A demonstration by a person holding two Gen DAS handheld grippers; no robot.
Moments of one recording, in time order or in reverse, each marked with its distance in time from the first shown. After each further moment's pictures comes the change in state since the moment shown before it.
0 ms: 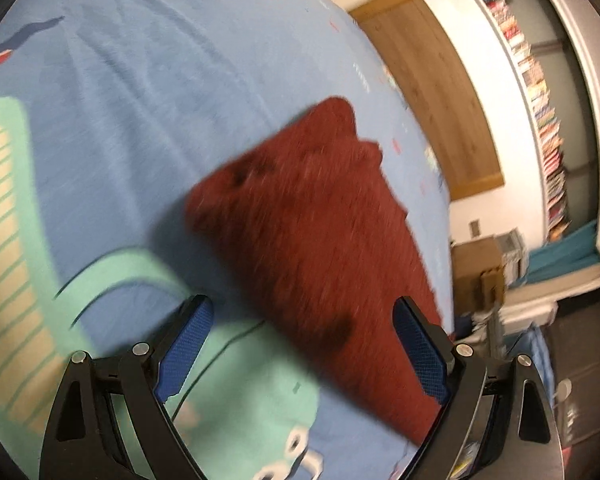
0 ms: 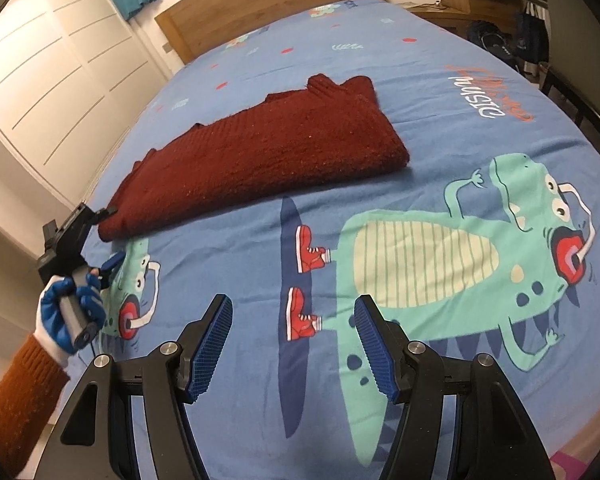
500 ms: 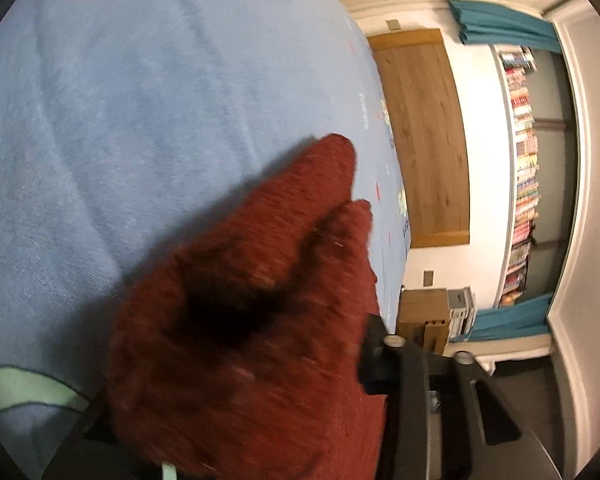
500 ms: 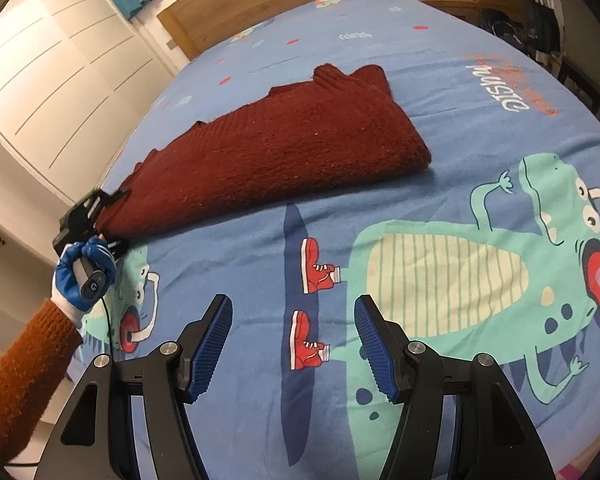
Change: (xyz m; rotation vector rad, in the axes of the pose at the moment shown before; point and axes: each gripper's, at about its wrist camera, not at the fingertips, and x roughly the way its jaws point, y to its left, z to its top) left arm 0.031 0.032 0.048 -0.236 -0.038 -0.172; right arm 0.030 -0.011 0.018 0.021 0.028 0.058
